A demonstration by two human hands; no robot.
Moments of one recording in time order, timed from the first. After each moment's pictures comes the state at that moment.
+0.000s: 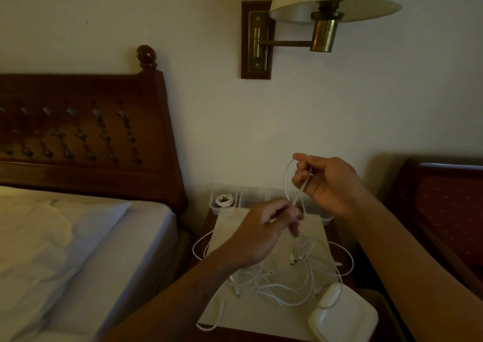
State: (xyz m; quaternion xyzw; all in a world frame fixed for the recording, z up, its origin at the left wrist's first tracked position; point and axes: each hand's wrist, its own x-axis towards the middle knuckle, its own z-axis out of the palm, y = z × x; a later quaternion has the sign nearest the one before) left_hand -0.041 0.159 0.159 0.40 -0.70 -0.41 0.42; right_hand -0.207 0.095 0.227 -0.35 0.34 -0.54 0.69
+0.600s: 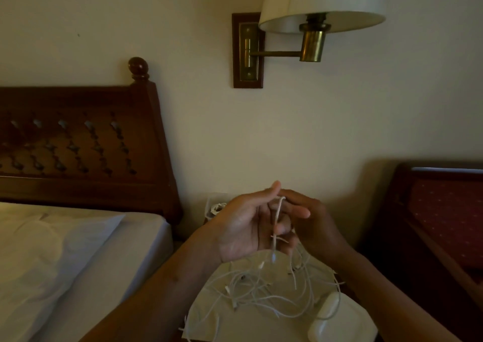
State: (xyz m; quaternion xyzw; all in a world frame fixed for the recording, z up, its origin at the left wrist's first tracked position) left_hand -0.025 0.151 0.209 0.22 -0.48 -0.79 0.31; right_hand -0.203 0.120 0.166 -0.73 0.27 -0.50 0.37
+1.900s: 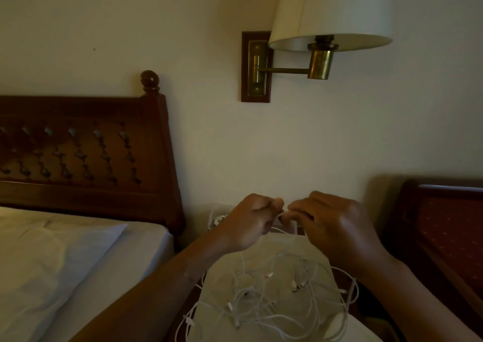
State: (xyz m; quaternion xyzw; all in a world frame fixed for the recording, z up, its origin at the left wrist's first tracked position) left_hand -0.012 0.116 0.200 0.39 -0.74 -0.40 0.38; right_hand -0.221 0.132 0.211 -0.85 0.32 -0.38 -0.18
